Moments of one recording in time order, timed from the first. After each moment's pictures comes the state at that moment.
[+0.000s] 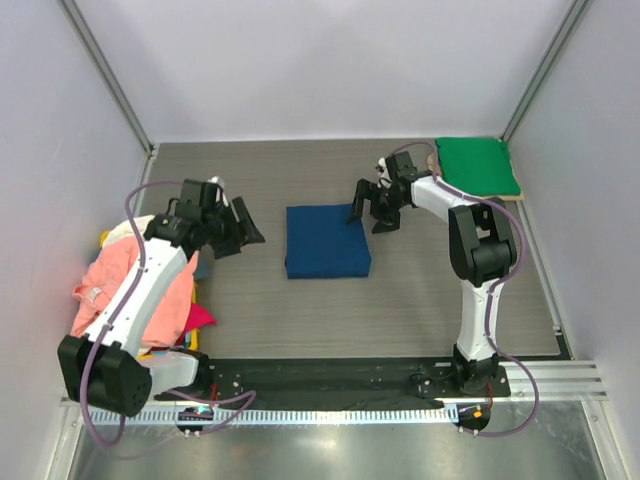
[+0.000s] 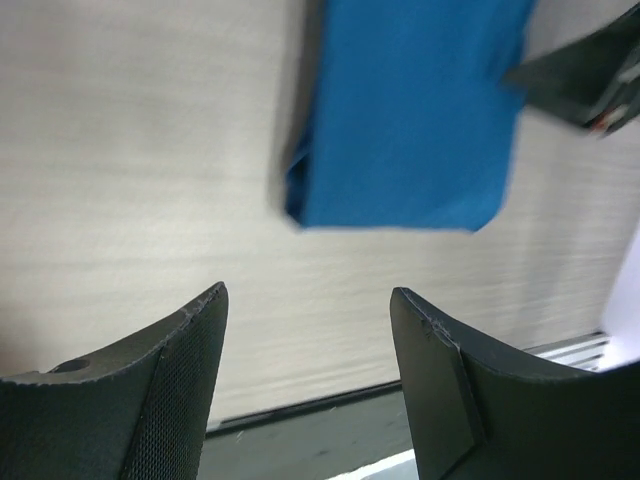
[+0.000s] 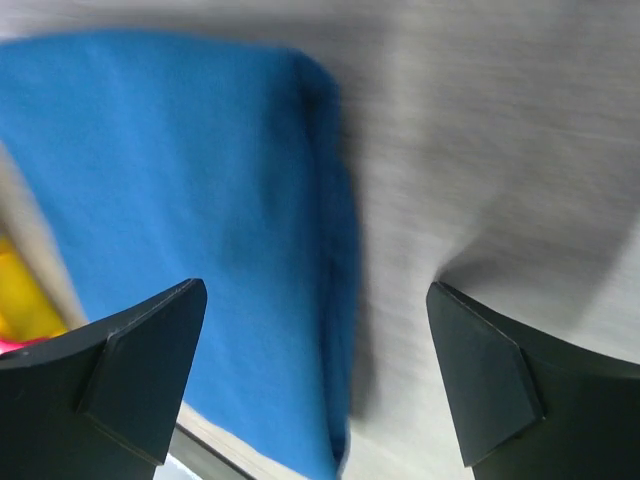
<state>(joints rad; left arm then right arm) -0.25 1.27 1.18 -0.78 0.19 -0.62 0.28 2.07 1.50 -0.55 -0.39 0.45</state>
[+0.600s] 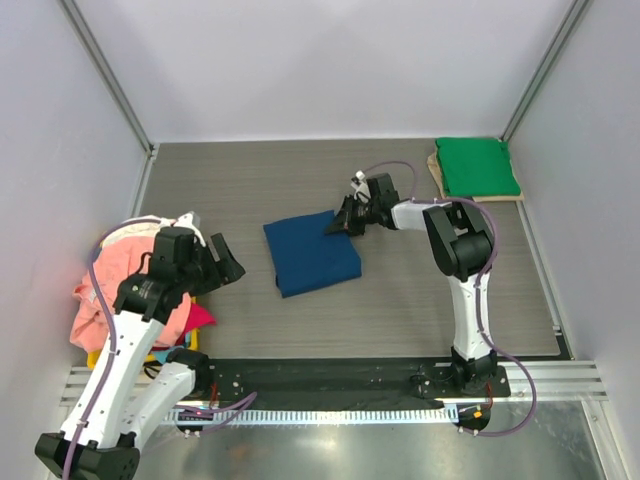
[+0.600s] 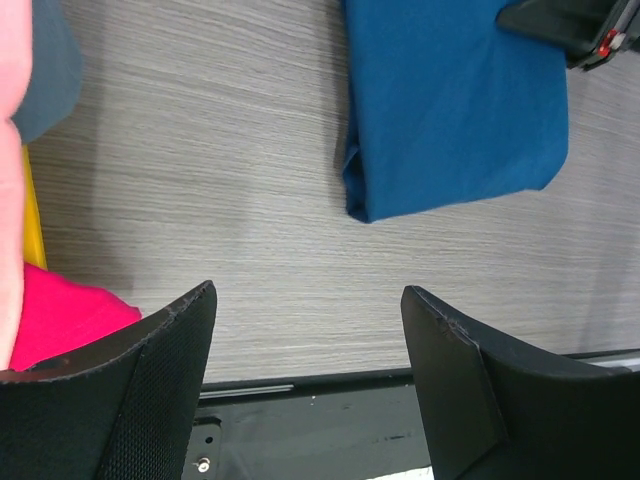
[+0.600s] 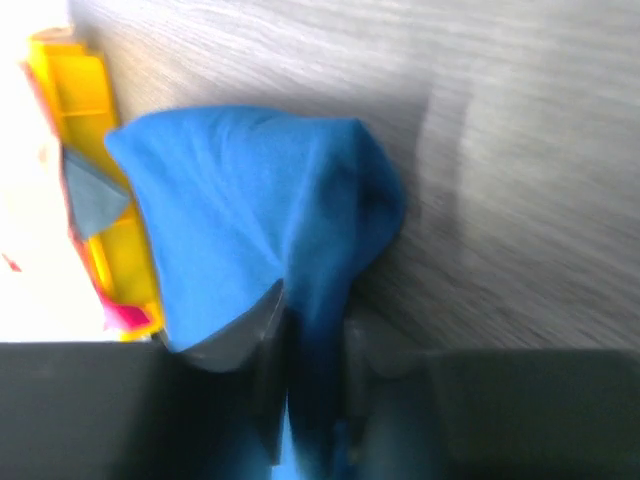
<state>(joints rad) -0.25 0.77 0.88 -0.90 0.05 -0.58 0.37 2.19 1.36 0.03 -0.68 0.65</state>
